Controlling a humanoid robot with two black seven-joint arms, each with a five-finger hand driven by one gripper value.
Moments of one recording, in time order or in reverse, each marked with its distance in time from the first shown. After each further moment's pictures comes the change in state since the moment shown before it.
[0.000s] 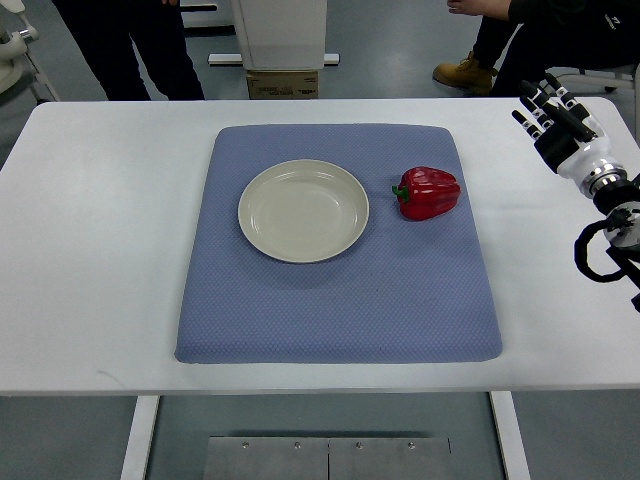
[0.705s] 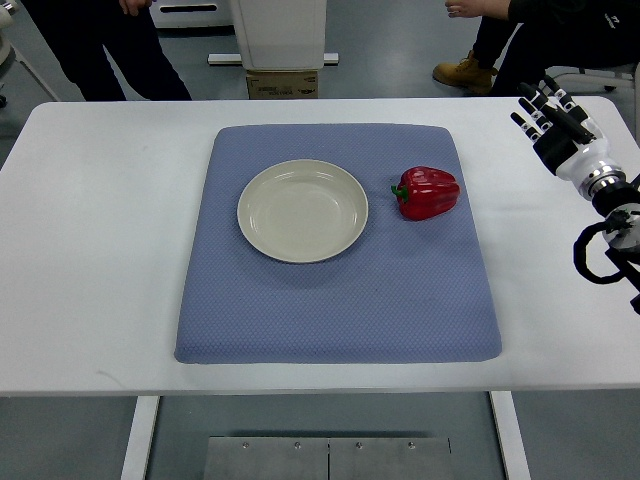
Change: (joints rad) left arm -0.011 0.000 -0.001 0.001 0.007 0.001 -0.017; right arm -0.004 0.004 -0.001 -0.007 0.000 -0.001 0.000
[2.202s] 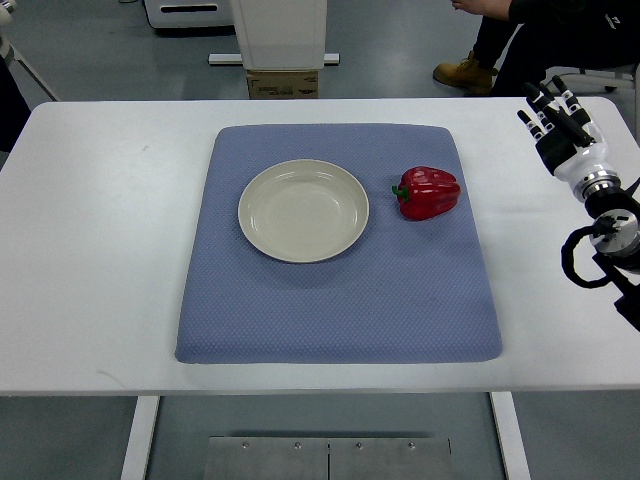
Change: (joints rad) left arm 0.000 0.000 0.000 0.000 0.000 0.000 0.000; right arm 0.012 0.041 0.009 -0.088 -0.011 0.060 0.097
